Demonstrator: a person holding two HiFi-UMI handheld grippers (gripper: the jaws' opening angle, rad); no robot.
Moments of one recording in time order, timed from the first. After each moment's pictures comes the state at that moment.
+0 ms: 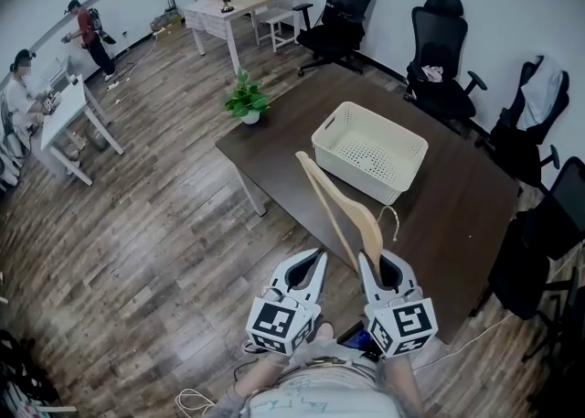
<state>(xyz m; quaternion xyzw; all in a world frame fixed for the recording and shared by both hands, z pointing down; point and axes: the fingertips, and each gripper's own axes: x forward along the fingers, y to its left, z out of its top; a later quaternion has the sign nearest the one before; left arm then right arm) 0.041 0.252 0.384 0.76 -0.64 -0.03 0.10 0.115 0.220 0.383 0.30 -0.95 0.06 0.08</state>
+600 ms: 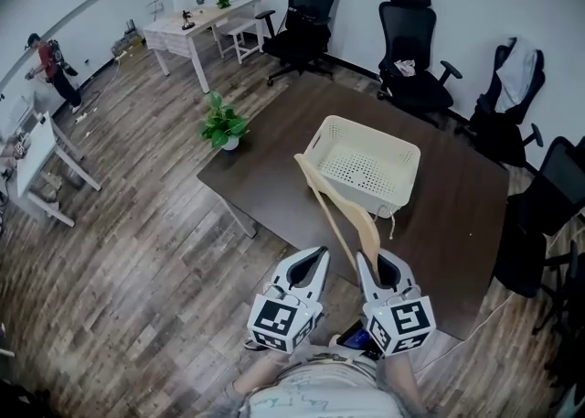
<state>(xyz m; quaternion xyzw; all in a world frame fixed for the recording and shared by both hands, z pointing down) -0.015 0.181 0.382 0.82 -0.56 -0.03 0.10 0.057 0.165 0.385 0.38 -0.92 0.07 0.08</state>
